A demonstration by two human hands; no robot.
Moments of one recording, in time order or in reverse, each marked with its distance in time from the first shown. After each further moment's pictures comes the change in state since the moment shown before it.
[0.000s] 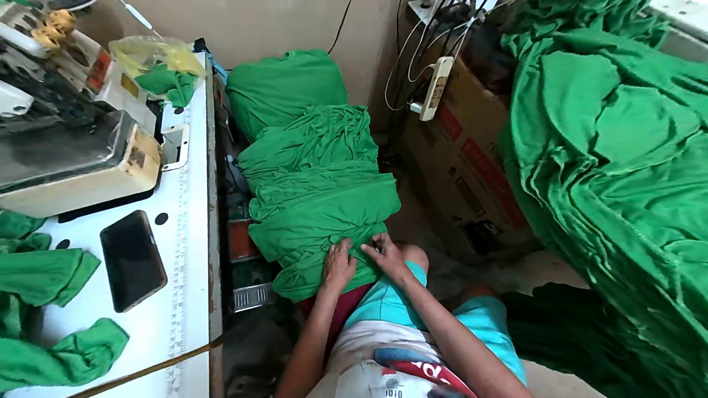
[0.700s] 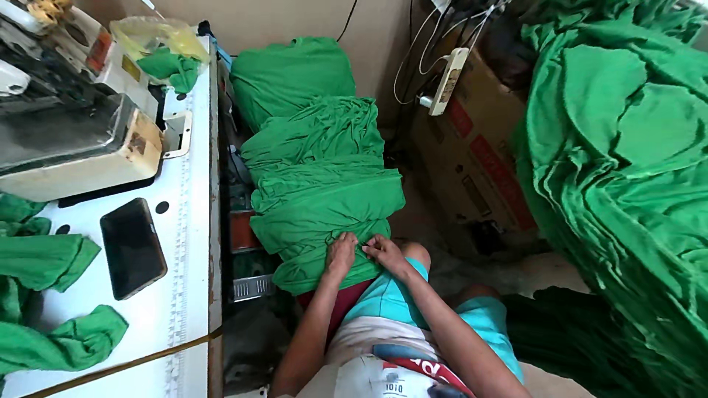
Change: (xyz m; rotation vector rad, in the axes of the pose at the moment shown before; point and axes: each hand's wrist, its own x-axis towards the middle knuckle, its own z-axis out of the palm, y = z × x) left_hand 0.022 0.001 0.004 0.083 -0.028 -0.009; right_hand 0.009 0.001 -0.001 0.065 -0.218 0.088
